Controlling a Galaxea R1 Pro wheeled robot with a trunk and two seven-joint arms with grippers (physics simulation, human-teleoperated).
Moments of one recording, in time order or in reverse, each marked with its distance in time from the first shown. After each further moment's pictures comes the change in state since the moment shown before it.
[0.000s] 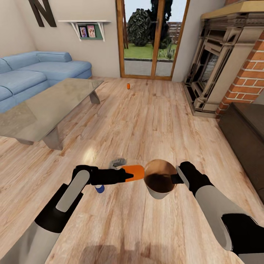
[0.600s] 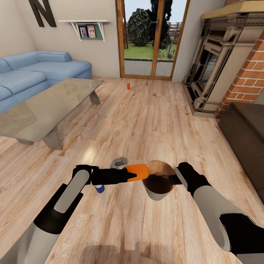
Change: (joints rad) left arm 0.000 0.004 -0.020 -0.044 0.056 0.000 -0.002; right arm 0.000 0.016 0.000 0.014 0.002 0.000 0.000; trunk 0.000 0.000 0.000
